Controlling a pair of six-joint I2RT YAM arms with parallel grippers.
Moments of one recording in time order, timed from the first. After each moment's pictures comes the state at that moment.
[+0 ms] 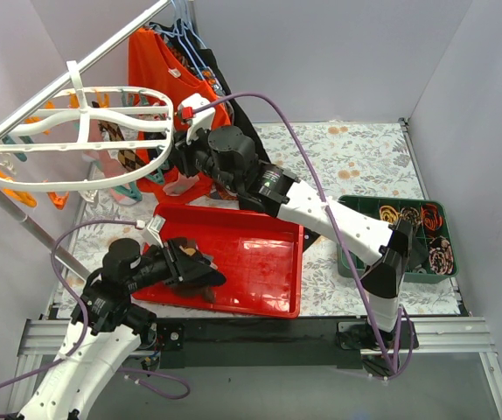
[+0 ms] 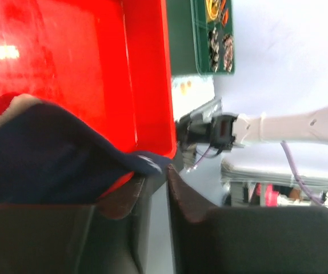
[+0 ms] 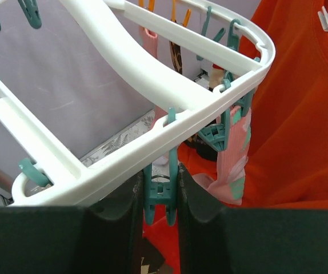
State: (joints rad) left arm -0.43 0.34 0.56 -0.62 0.49 -0.93; right arm 1.11 1.86 1.99 -0.15 0.20 0.13
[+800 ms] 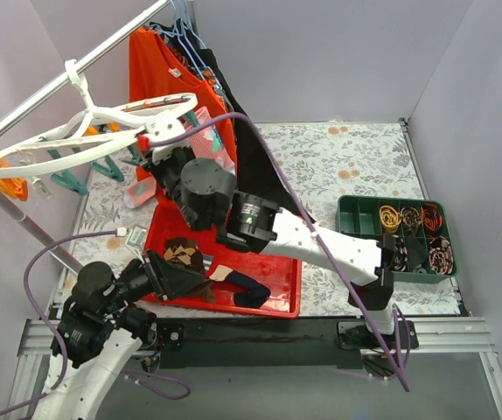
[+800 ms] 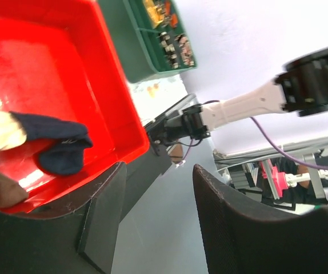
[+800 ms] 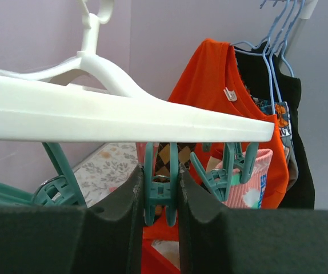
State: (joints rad) left arm -0.43 0.15 0.64 -0.67 0.56 -0.86; right arm 1.38 1.93 2.26 -0.12 0.75 -0.21
